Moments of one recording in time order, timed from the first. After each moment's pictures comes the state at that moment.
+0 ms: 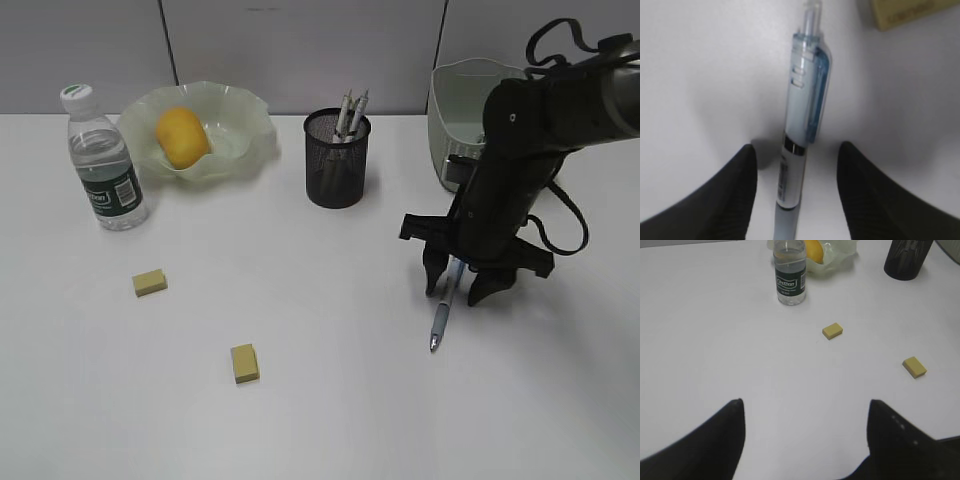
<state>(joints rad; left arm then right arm) -0.19 0.06 -0.52 -0.01 1.07 -0.04 0.38 2.10 -1.25 0.12 0.71 0.57</state>
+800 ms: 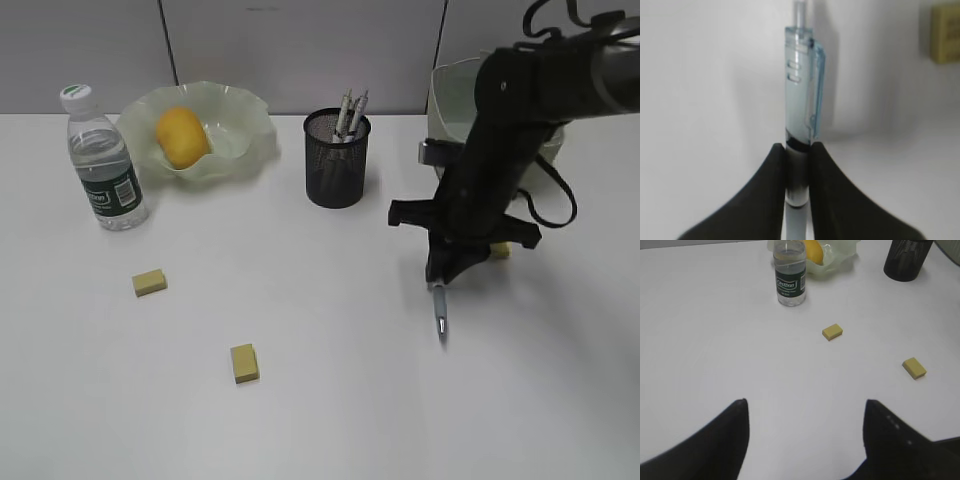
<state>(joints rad) -0.19 0.05 -0.52 -0.01 1.07 -0.04 0.38 2.12 -1.38 0.17 0.83 0.36</state>
